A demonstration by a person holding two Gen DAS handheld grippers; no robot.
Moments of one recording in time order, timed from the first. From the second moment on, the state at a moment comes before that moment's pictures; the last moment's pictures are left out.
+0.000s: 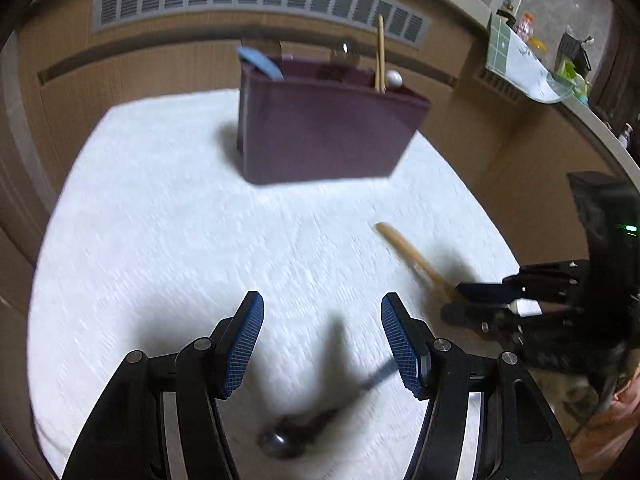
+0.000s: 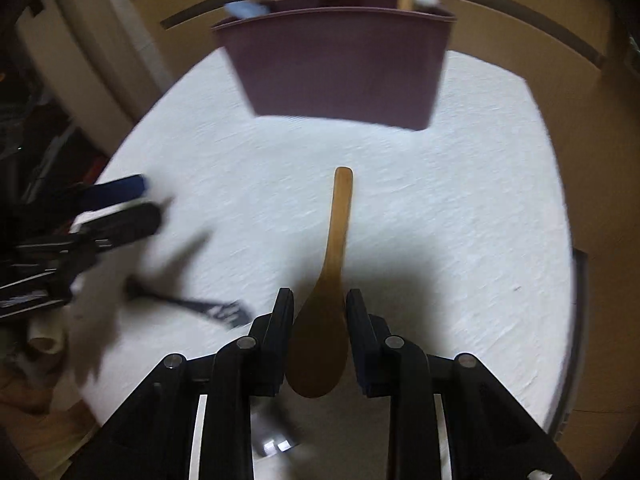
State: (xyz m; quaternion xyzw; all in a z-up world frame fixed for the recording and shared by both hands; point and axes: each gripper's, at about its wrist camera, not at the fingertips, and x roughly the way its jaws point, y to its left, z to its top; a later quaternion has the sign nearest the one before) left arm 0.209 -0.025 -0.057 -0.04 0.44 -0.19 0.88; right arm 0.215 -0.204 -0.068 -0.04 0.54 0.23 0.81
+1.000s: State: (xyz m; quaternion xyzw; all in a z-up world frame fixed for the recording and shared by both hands) left arm 0.181 -0.033 -0.066 0.01 0.49 -0.20 0.85; right arm 0.196 -0.250 0.007 -0.02 0.43 0.22 0.88
